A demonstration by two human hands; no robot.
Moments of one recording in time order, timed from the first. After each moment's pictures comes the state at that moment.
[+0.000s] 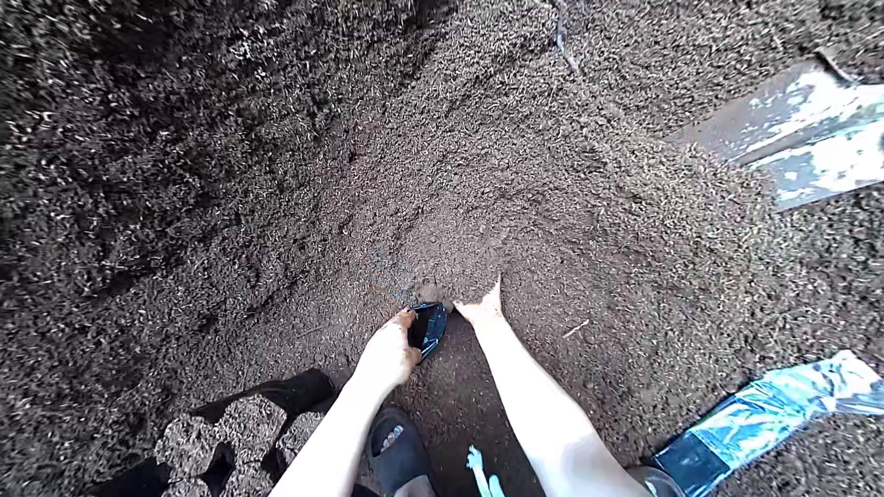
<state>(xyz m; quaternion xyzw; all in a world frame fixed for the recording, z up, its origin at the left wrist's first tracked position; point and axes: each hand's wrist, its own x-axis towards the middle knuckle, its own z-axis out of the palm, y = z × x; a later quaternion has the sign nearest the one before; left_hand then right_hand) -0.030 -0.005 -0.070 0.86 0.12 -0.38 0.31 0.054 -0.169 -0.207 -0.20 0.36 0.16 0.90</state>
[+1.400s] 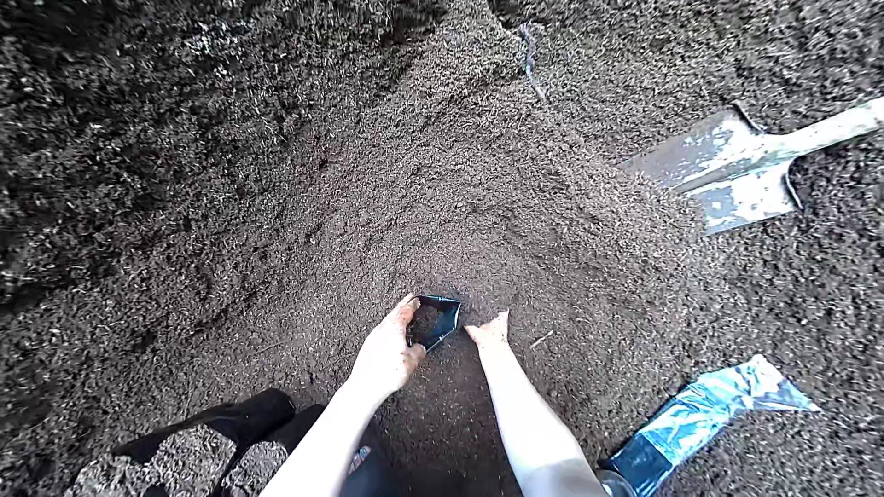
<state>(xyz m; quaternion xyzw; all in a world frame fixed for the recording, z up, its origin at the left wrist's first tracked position) -0.009 -0.035 -0.061 0.85 0.07 -0.32 0.40 0.037 -0.242 -0.239 -0.23 0.38 0.05 0.89</state>
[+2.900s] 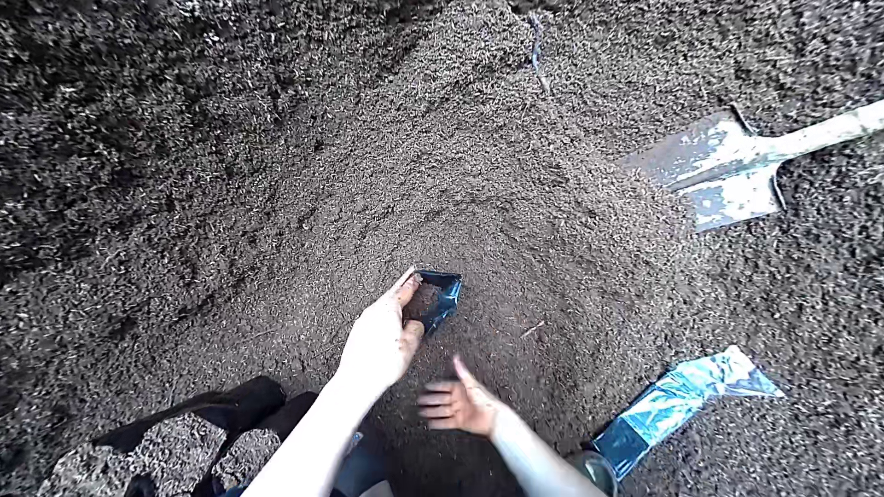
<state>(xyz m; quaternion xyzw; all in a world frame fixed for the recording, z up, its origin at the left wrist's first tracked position) -0.005 -0.033 -0.025 0.87 0.10 -0.26 0.41 -0.087 -0.262 -0.208 -0.43 0.31 0.53 0.66</state>
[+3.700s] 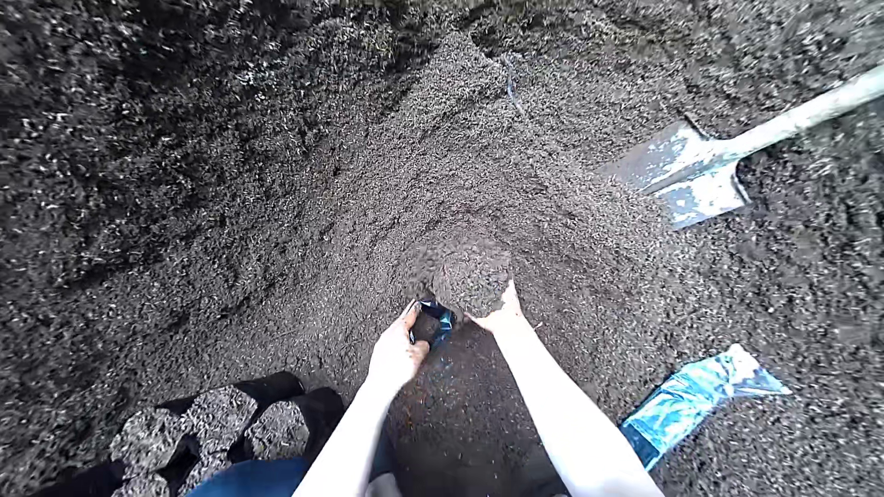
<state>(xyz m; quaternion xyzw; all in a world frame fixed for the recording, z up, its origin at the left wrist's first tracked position) -0.055 -0.058 -0.072 0.85 0.12 -0.27 0.43 0.034 -0.254 -0.118 -0.30 0.28 0.25 0.88</state>
